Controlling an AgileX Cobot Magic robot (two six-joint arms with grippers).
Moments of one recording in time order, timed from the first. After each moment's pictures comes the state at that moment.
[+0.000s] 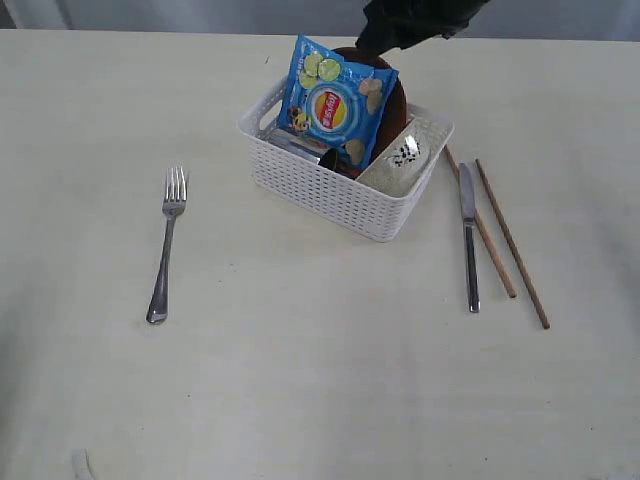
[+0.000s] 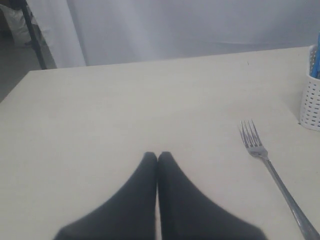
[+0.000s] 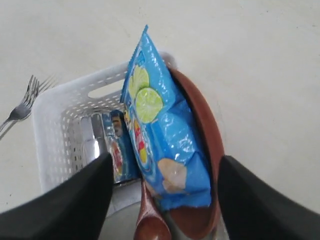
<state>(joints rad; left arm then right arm) -0.09 0.00 0.00 0.15 0.35 -0.08 0.27 1.96 -1.61 0.57 0.86 -0.70</state>
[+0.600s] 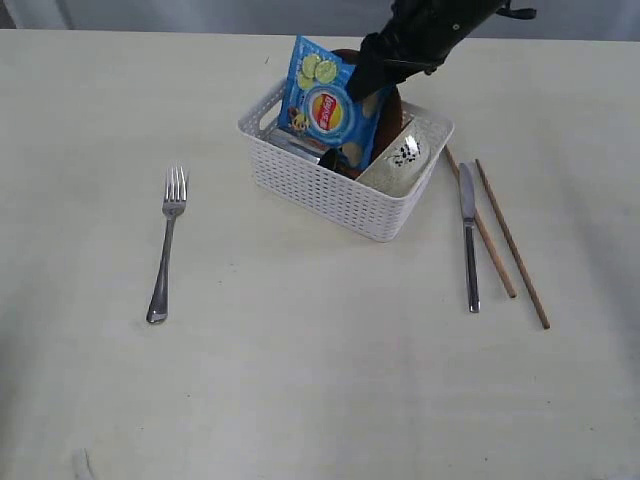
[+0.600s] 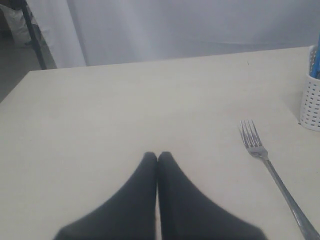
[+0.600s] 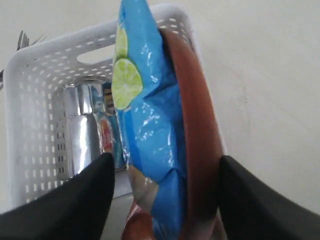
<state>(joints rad) -0.09 0.00 0.00 0.15 0.35 -0.08 0.27 2.12 -1.70 0.60 0.95 -0.81</state>
